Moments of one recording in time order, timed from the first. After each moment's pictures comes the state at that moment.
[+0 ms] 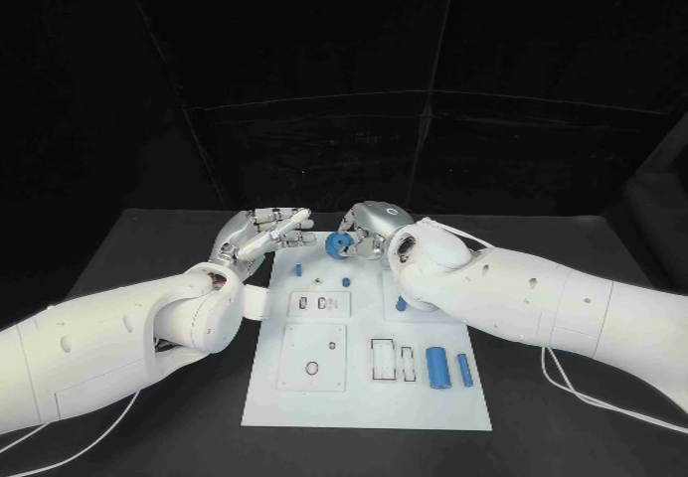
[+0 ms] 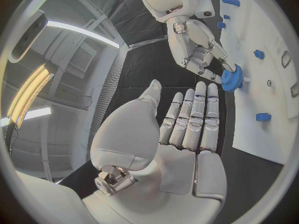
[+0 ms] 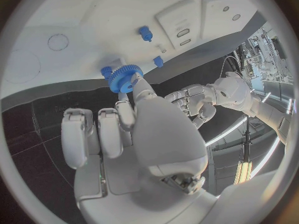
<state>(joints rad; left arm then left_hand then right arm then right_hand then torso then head) 1.18 -0.85 -0.07 1.54 -0.02 -0.39 0.55 1.28 0.05 0.00 0.08 0.04 0.88 0.22 0.14 0.07 0.95 0.19 0.15 0.07 1.03 0.15 0.20 0.12 0.17 0.85 0.26 0.28 0.11 1.21 -0.42 0.01 1.24 -1.60 -0.38 -0.30 1.50 0.04 0.00 0.11 0.22 0.97 0.15 0.16 0.07 1.35 0.07 1.26 1.25 1.46 -0.02 1.43 1.31 0.03 1.47 0.09 1.53 1.31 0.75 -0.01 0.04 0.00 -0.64</state>
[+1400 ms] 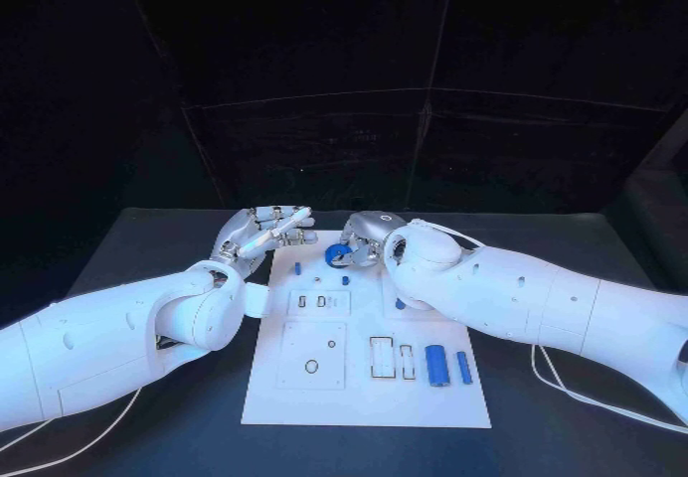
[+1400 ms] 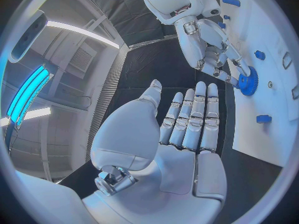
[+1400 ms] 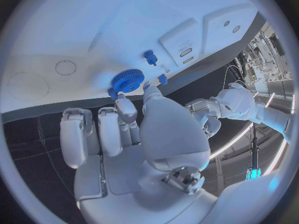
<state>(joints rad) 1.18 -0.85 -0.07 1.53 -0.02 -0.39 0.55 1.29 0.06 0.00 0.08 0.04 0.88 0.23 0.14 0.07 0.95 0.19 0.15 0.07 1.03 0.15 0.20 0.12 0.17 0.85 0.26 0.28 0.11 1.21 -0.39 0.00 1.19 -1.60 -0.24 -0.34 1.30 0.01 -0.06 0.25 0.21 0.86 0.17 0.07 0.07 1.31 0.08 1.15 1.17 1.47 0.00 1.42 1.29 0.03 1.47 0.11 1.52 1.31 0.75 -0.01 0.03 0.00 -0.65</state>
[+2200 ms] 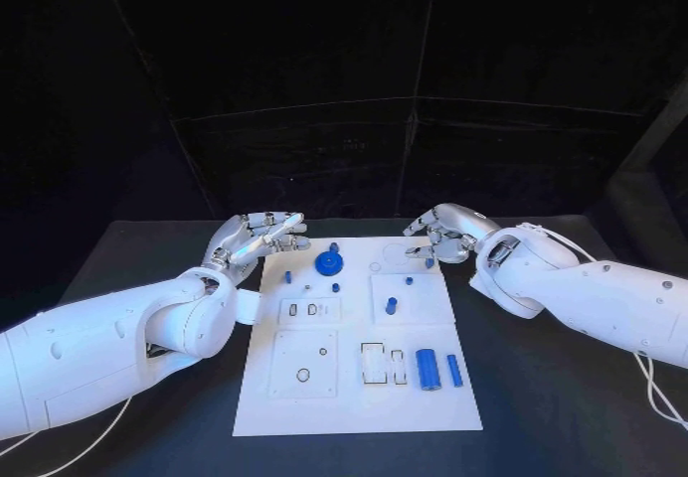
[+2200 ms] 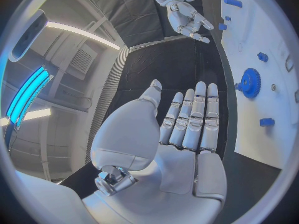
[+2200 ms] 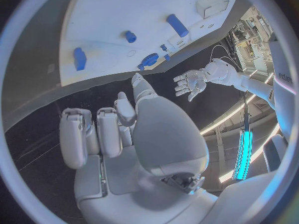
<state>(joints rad) 1.18 -0.86 -0.07 1.53 -0.02 -0.38 0.55 1.29 0.06 0.01 0.07 0.04 0.88 0.23 0.14 0.07 0.95 0.19 0.15 0.07 1.03 0.15 0.20 0.12 0.17 0.85 0.26 0.28 0.11 1.21 -0.80 0.00 1.39 -1.32 -0.39 -0.03 1.48 -0.01 -0.02 0.13 0.22 0.91 0.15 0.07 0.07 1.32 0.07 1.17 1.19 1.47 0.00 1.42 1.30 0.03 1.47 0.11 1.52 1.31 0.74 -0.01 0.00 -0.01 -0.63</state>
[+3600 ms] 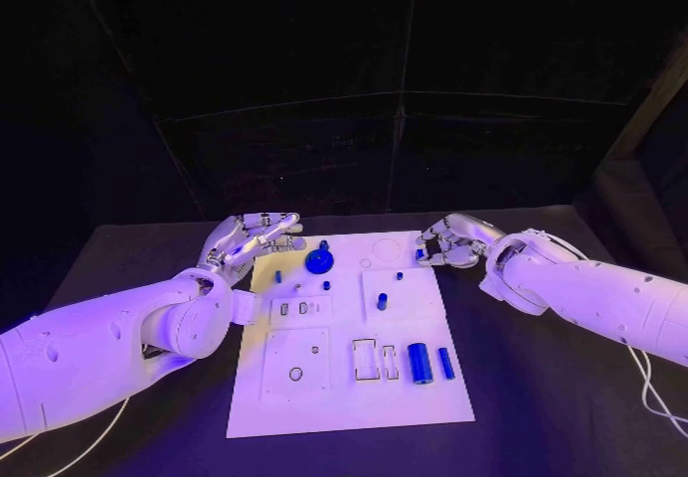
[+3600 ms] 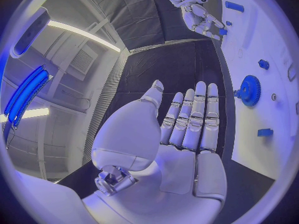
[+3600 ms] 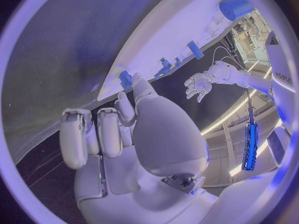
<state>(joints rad) 1.17 -0.84 -0.07 1.50 -0.02 -0.34 0.55 1.30 0.07 0.01 0.06 0.04 0.88 0.22 0.13 0.07 0.95 0.19 0.15 0.07 1.03 0.15 0.19 0.12 0.17 0.85 0.26 0.28 0.11 1.16 -0.76 0.00 1.17 -1.23 -0.33 0.13 1.49 0.00 -0.02 0.12 0.22 0.92 0.16 0.07 0.07 1.32 0.06 1.17 1.19 1.47 -0.01 1.42 1.31 0.03 1.47 0.11 1.52 1.31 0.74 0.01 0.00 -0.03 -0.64</state>
